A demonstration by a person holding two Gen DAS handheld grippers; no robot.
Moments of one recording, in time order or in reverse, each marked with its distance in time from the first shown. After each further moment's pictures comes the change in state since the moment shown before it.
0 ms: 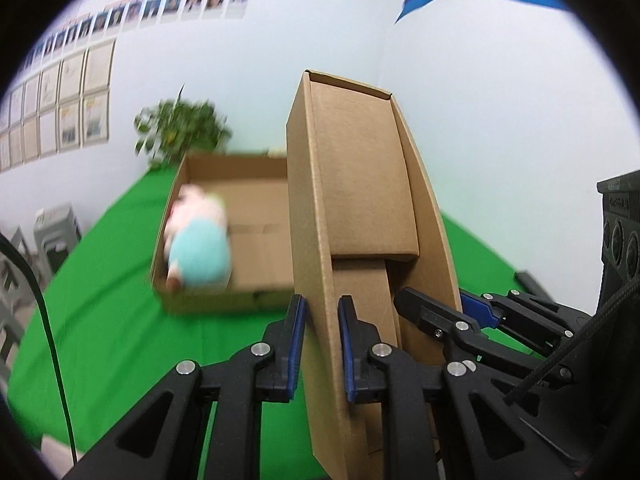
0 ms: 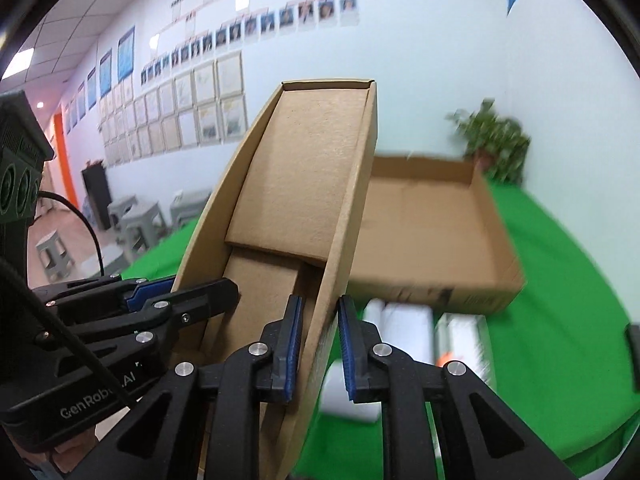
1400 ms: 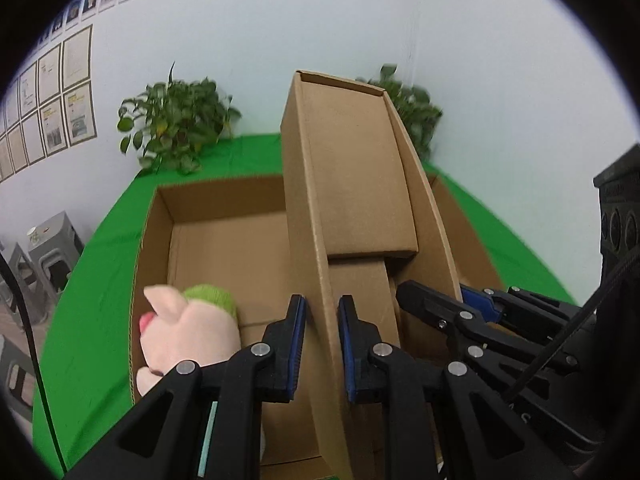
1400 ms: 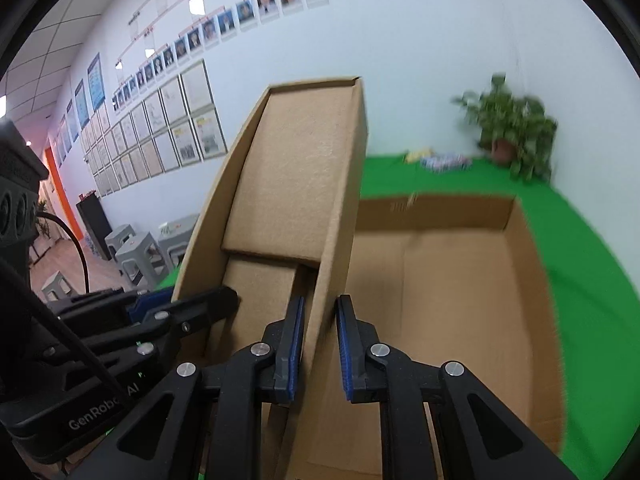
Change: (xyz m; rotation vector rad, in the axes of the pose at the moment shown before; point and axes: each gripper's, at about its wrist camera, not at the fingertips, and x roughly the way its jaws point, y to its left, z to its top) left arm 0.205 0.063 0.120 0.004 0.187 0.104; right arm 0.262 -0.104 0.137 0.155 0.147 0.106
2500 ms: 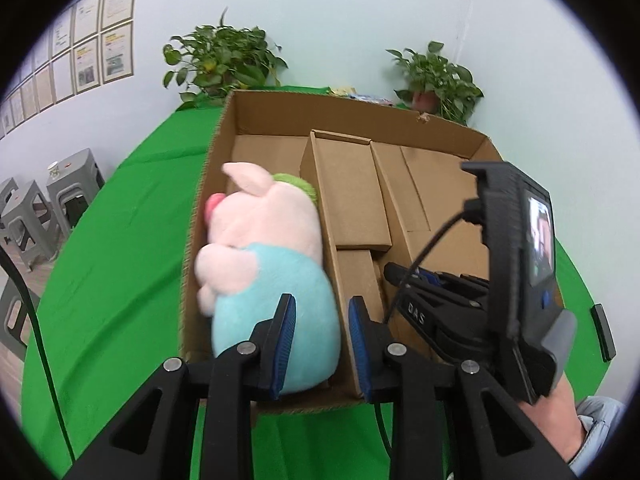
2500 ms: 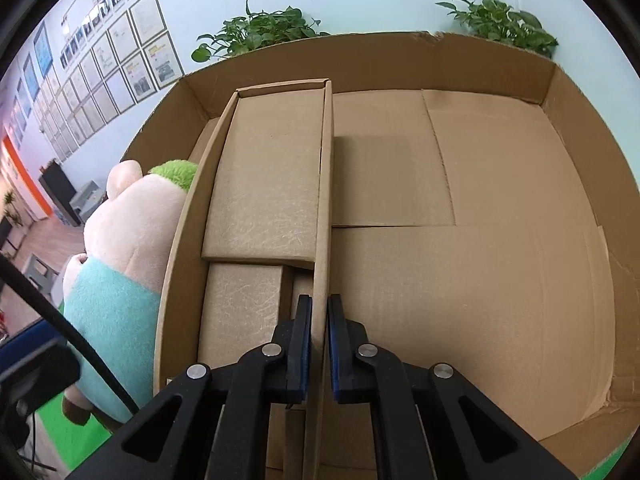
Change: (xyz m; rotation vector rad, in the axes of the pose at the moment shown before) left arm -0.024 0.057 -0.057 -0.149 0.099 0.049; right arm 0.176 0.036 -0.074 0.053 0.252 -0.159
